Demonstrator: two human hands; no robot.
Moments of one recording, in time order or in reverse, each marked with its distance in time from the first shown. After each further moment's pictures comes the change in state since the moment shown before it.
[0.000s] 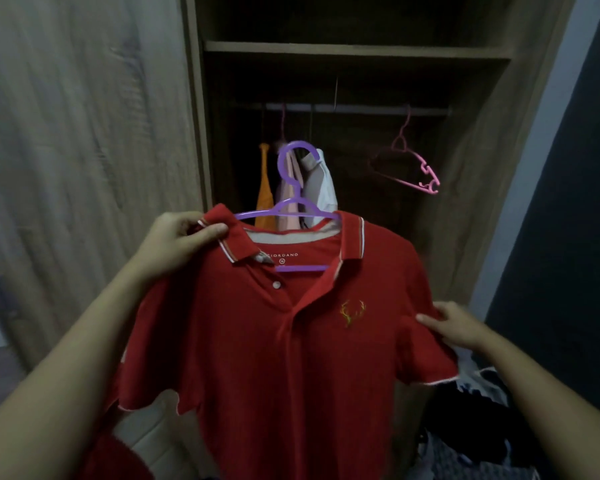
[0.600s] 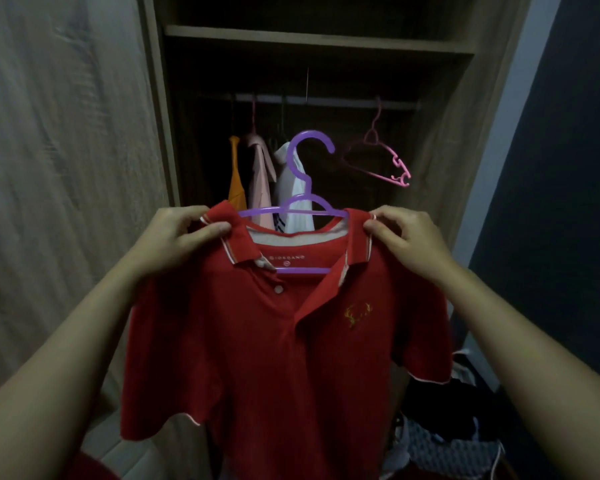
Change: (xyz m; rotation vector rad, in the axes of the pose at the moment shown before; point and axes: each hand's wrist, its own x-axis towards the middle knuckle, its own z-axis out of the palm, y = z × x) left_hand 0.014 0.017 0.029 0.047 -0.085 0.214; right_hand -0.020 -0.128 -0.058 -0.094 0.463 -0.531
